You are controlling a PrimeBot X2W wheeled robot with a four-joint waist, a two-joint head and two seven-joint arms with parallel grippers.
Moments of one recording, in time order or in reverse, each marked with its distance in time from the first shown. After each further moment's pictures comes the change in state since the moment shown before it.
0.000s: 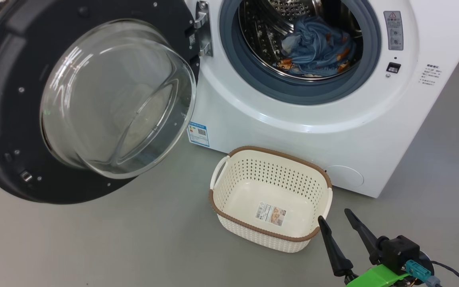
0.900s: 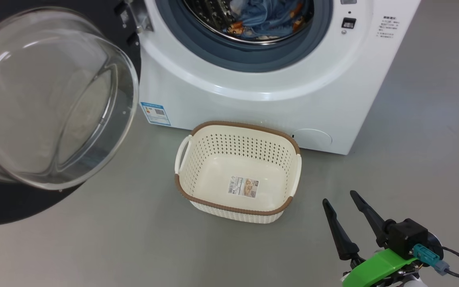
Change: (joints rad) left arm -0.460 0.214 0.272 0.607 -0.723 -0.035 0.400; right arm -0.031 -0.029 -0.004 -0.085 -0.006 0.000 0.059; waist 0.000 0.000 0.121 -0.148
